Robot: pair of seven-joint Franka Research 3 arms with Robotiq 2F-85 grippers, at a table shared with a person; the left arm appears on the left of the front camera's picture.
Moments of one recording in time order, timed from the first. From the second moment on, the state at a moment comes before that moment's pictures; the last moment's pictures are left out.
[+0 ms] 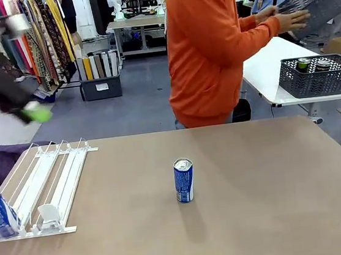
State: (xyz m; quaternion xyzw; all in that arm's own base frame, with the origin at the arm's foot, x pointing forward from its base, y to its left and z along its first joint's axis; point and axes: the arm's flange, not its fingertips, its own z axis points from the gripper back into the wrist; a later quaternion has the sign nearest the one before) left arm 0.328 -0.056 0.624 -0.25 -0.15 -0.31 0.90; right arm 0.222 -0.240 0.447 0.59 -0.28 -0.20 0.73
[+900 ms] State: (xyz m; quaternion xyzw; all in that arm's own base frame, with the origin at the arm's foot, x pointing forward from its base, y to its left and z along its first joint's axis) left arm 0.269 0.161 0.507 -0.47 -0.20 -0.02 0.86; right arm 0.222 -0.240 0.447 0.59 -0.28 -0.20 0.73
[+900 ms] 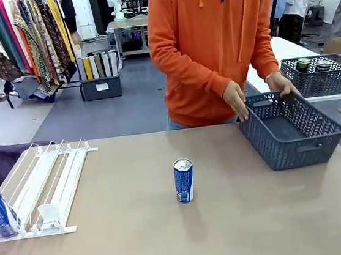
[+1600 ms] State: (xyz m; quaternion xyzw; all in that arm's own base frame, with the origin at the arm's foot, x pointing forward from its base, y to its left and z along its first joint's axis) left arm 0.268 0.156 0.512 -0.46 -0.19 -0.03 0.87; right arm 0.222 -0.240 0.447 0.59 -0.28 -0.20 0.73
